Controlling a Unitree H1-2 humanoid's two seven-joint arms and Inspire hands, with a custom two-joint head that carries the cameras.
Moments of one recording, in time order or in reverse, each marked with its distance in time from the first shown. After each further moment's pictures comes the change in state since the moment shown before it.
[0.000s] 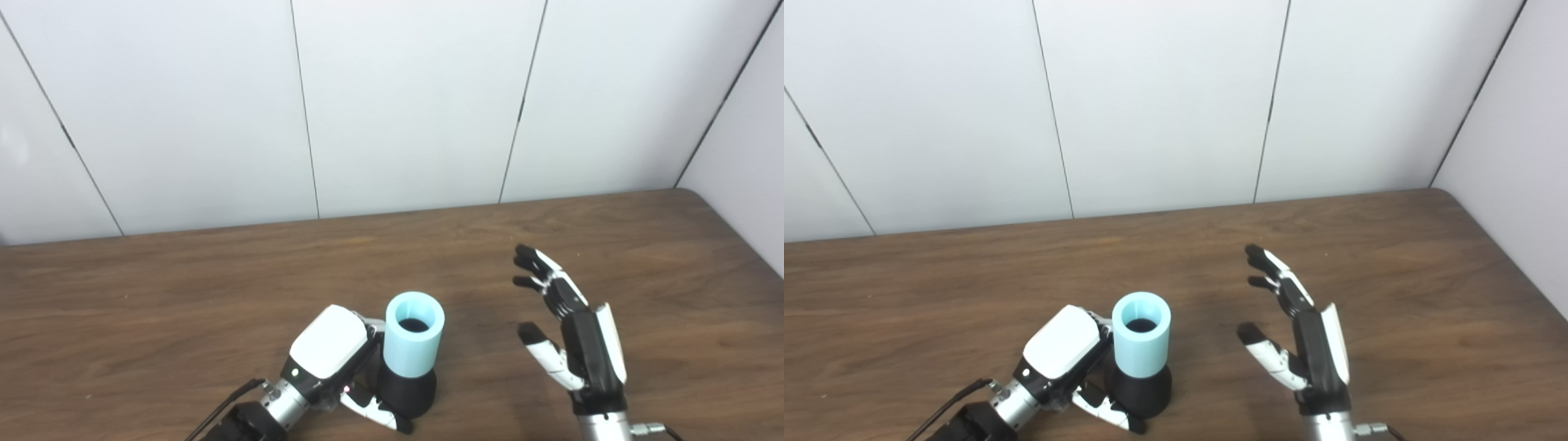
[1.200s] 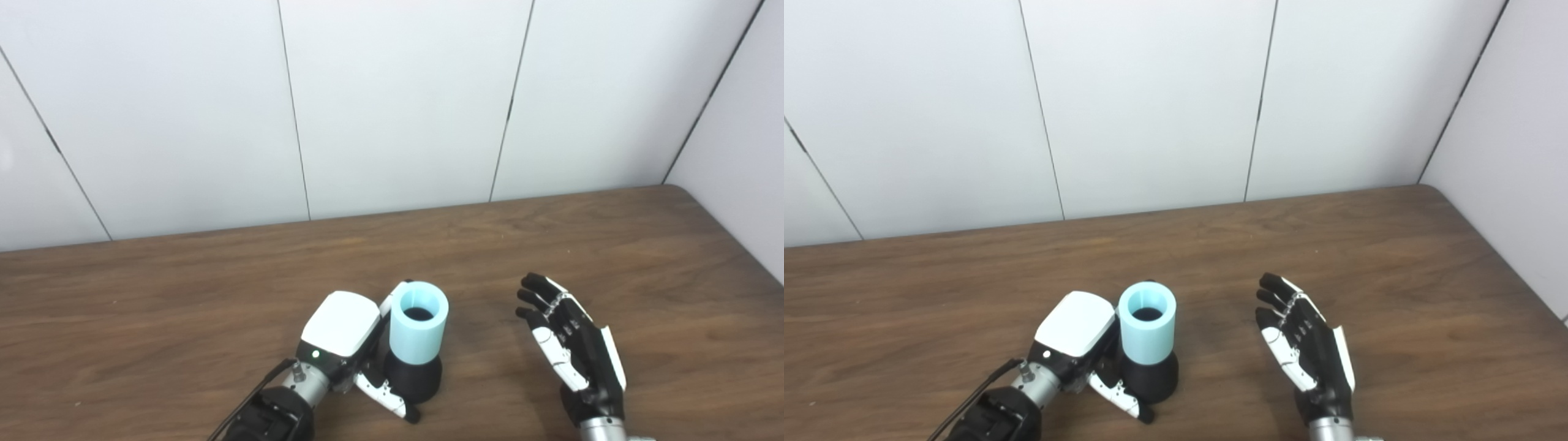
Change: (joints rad) left arm 0.007 -0.074 0.008 -0.191 0.199 0.432 -0.367; right arm -0.014 0.024 -0.032 0.073 0.142 0.167 0.067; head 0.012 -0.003
